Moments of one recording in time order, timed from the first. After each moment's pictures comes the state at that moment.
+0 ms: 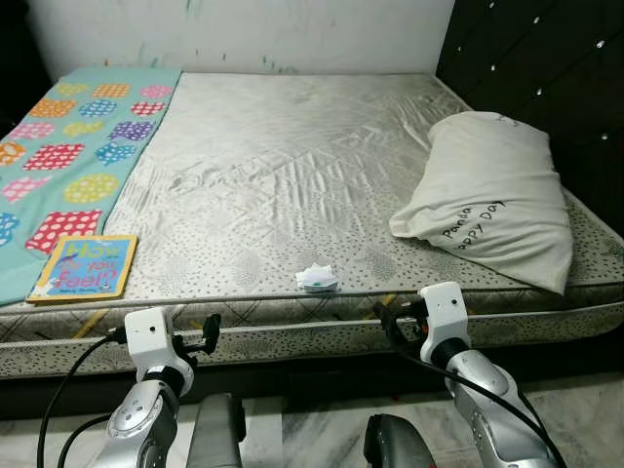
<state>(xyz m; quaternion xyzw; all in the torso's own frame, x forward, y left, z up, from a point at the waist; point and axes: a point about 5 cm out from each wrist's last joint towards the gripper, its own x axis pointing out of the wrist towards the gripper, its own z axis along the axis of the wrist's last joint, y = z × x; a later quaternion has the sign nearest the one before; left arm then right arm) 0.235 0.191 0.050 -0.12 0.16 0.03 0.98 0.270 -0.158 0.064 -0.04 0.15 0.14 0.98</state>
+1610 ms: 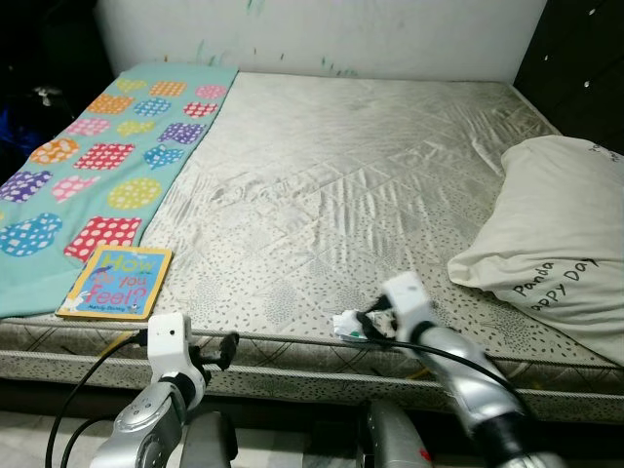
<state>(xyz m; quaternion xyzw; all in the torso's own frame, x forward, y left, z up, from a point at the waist) 0.227 0.177 0.044 -0.12 0.26 -0.03 0.96 0.304 -0.130 0.044 -0.13 0.24 0.21 0.94</state>
